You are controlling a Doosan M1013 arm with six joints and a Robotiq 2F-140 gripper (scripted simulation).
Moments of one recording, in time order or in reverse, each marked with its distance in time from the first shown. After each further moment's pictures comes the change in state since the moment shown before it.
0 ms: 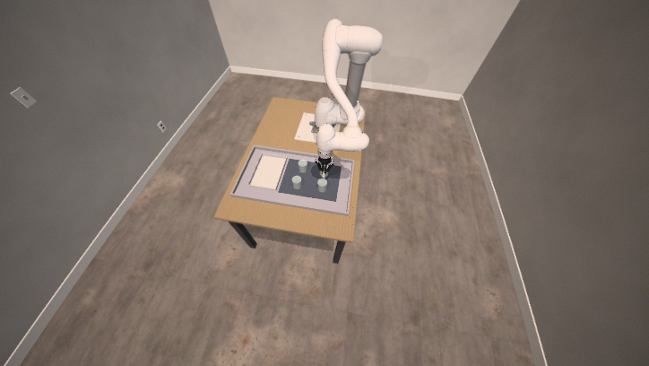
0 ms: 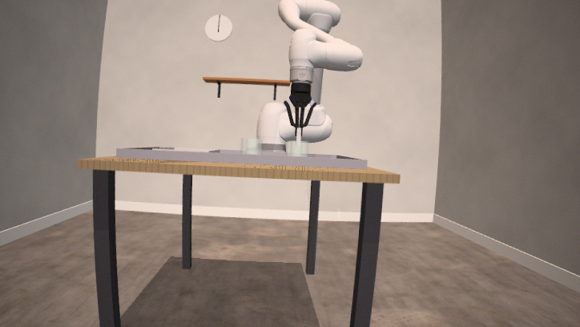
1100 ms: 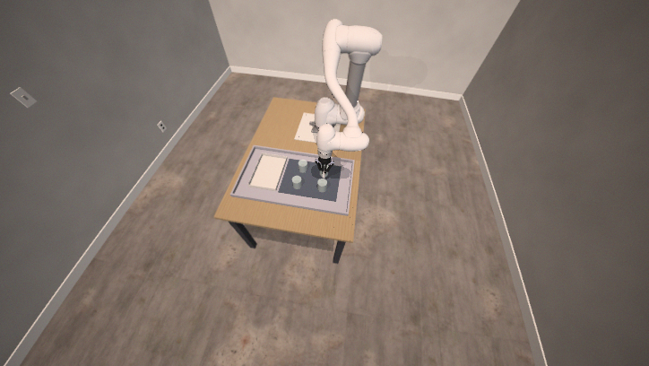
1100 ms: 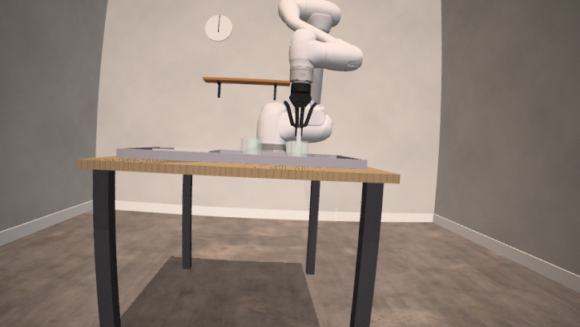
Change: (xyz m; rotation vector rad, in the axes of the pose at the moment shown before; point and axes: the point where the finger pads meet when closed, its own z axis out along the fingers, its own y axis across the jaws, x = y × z) arm 0.000 0.000 0.000 0.000 0.000 0.000
